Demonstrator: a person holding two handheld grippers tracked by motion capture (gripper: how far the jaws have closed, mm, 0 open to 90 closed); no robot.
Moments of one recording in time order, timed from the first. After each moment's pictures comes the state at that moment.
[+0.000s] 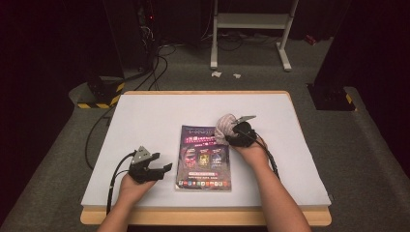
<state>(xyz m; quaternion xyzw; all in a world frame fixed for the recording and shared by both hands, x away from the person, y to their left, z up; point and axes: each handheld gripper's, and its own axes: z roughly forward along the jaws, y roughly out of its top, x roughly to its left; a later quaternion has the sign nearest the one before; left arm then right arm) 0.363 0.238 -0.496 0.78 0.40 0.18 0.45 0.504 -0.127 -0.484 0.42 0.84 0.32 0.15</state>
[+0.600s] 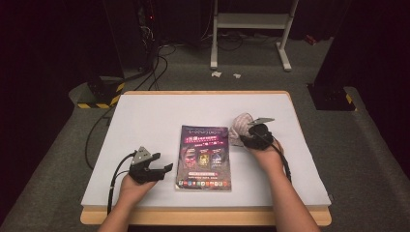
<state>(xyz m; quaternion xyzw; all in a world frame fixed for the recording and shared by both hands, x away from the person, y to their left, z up) 0.361 0.235 -0.494 0.77 0.40 0.18 0.45 0.480 -0.174 -0.464 0.45 0.81 0.32 0.19</state>
